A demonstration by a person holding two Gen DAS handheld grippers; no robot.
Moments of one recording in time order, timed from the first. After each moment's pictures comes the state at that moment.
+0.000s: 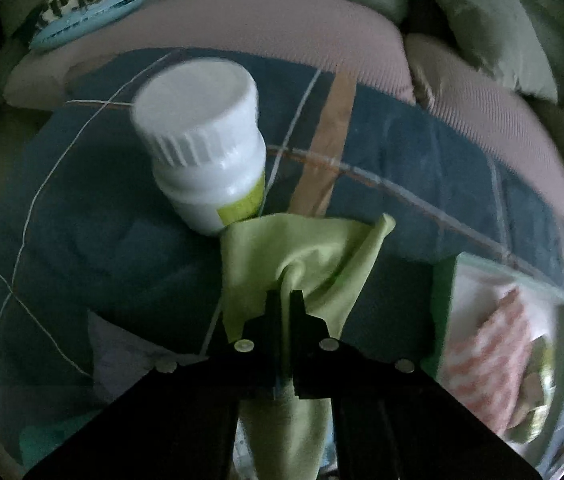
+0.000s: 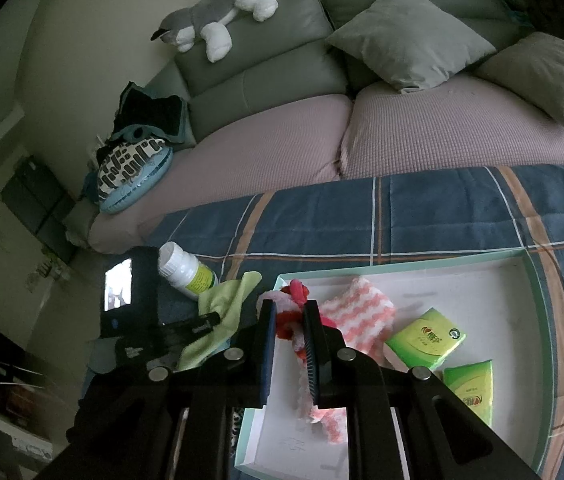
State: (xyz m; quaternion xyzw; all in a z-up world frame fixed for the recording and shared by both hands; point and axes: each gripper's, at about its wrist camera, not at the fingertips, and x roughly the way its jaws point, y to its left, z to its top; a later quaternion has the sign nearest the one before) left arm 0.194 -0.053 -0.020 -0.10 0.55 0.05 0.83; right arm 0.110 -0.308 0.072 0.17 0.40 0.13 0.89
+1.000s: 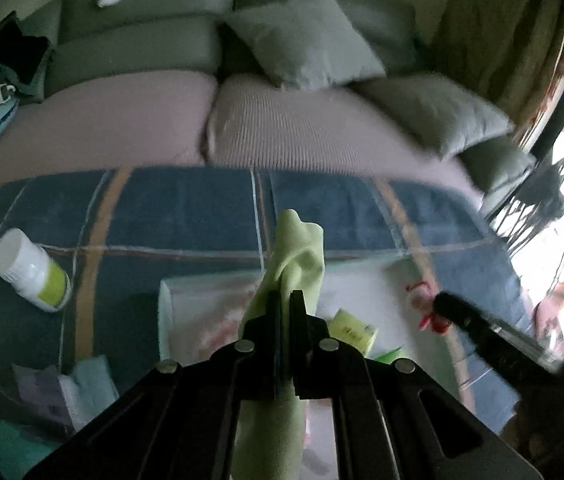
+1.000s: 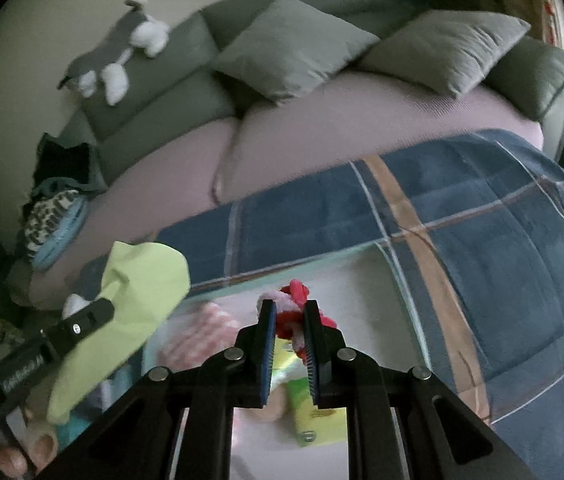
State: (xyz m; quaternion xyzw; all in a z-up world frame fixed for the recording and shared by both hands) left arm 0.159 -0.221 0.054 0.00 0.47 -0.16 0.87; right arm 0.101 -0.422 0.046 0.21 0.42 -0.04 0.88
